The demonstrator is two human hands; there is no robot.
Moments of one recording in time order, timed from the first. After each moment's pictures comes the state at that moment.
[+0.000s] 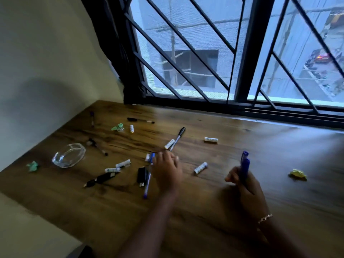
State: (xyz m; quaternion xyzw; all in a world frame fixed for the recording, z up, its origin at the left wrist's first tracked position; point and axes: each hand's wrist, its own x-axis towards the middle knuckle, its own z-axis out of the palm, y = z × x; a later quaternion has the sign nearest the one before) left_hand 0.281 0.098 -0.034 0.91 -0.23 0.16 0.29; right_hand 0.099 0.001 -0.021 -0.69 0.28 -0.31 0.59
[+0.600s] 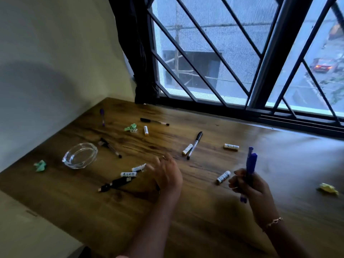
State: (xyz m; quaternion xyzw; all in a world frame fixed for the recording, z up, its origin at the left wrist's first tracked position) left_hand 0.341 0.121 -0.029 0.98 -0.18 0.04 0.08; right_hand 0.155 0.027 -0.009 -0.63 0.31 -0.31 0.65
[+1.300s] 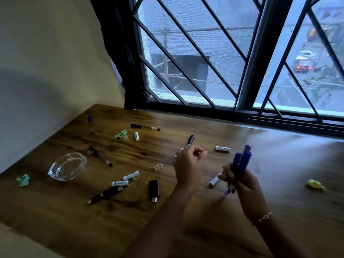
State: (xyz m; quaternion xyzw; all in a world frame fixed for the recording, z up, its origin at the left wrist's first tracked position) left_hand 0.307 0.083 0.008 0.80 -0.34 -0.05 0.49; right_hand 0.166 0.024 -0.003 -0.62 0.26 -0.35 0.65
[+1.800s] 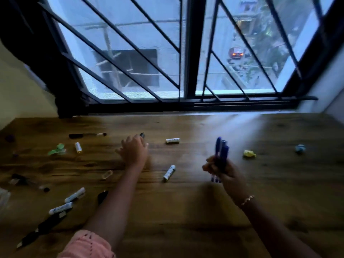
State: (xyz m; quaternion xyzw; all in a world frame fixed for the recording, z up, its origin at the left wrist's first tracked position) left_hand 0.360 0.024 -0.014 0.91 -0.34 0.03 0.22; right_hand 0.095 -0.006 -0.010 -0.65 0.35 -0.36 0.56
